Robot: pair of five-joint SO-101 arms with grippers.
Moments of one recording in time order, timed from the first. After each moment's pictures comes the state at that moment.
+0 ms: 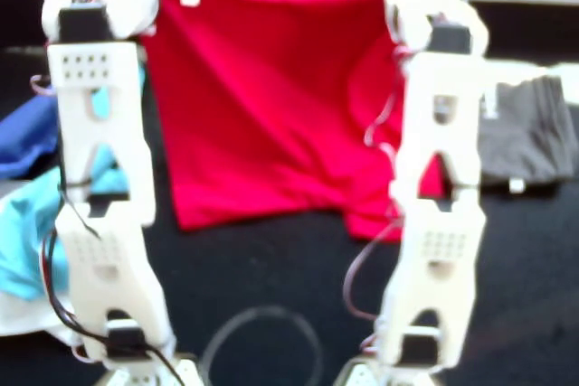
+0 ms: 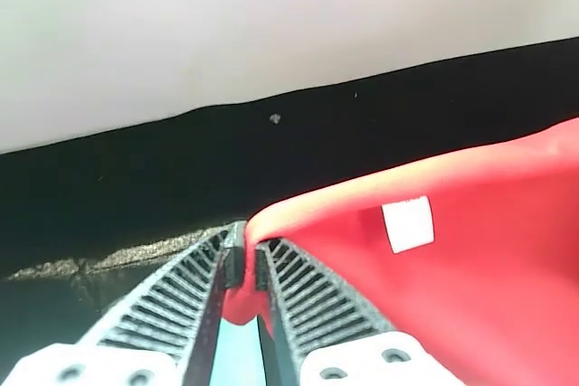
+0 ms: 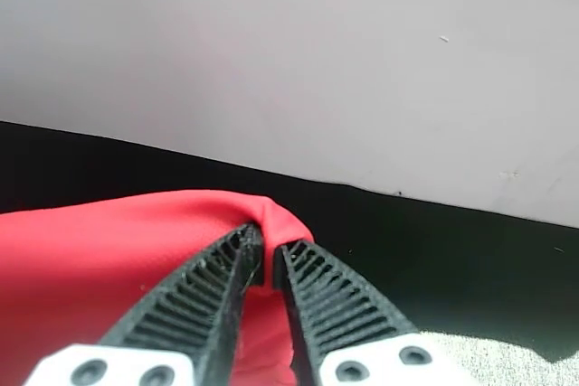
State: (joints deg) left arm -9.4 33.8 -65.5 71.3 -15.2; right arm -1.8 41.0 -63.3 53.5 14.0
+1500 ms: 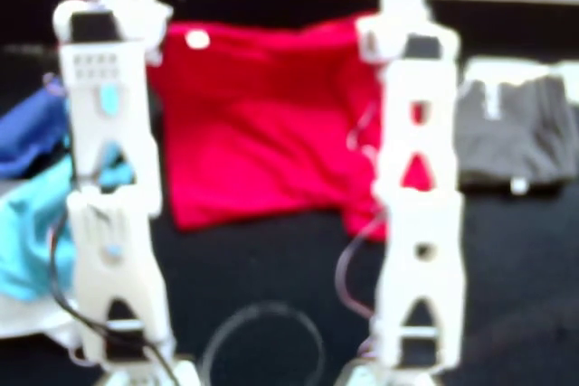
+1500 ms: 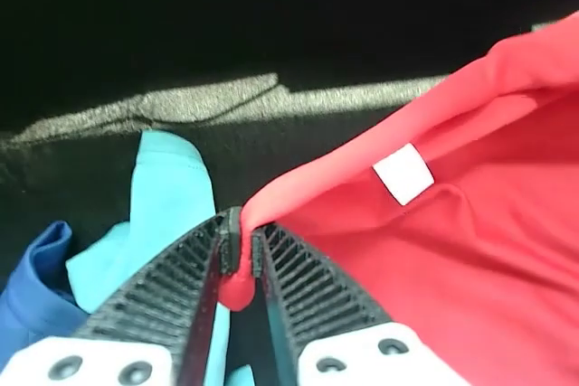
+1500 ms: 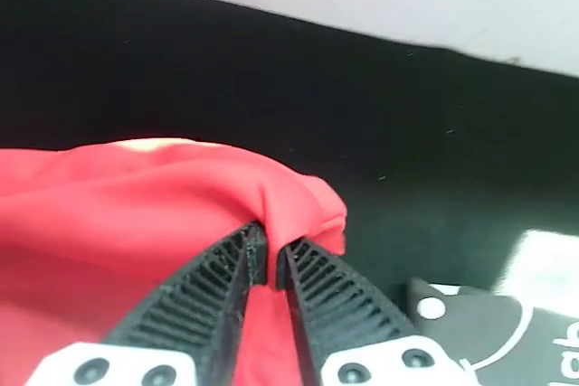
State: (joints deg) left arm -10.0 47.2 -78.0 87.3 -15.3; right arm -4.9 58.0 -79.8 70.7 10.1
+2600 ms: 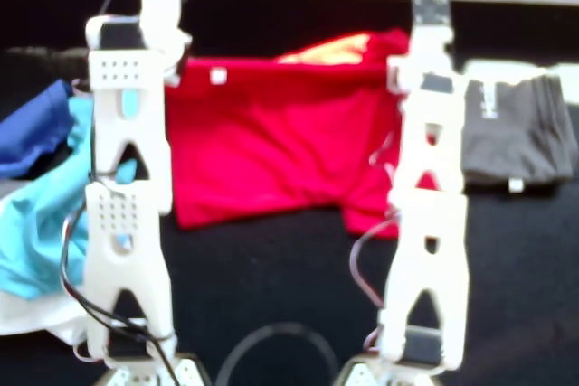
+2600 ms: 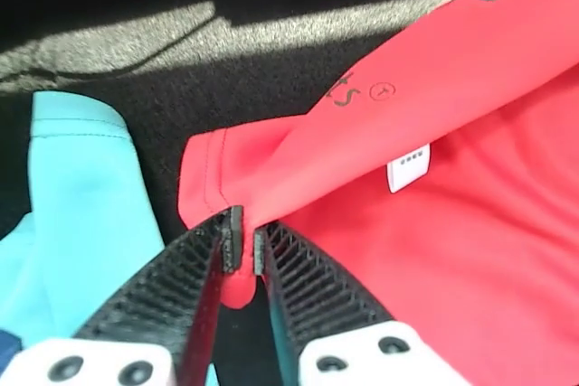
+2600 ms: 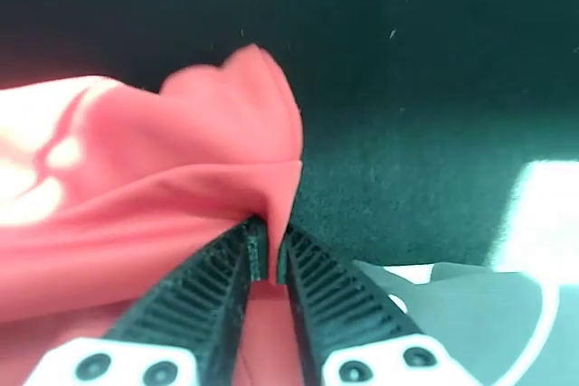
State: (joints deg) left arm -9.5 55.9 -83.2 93.4 -15.1; right arm 3.8 76.8 -83.8 55.9 9.5
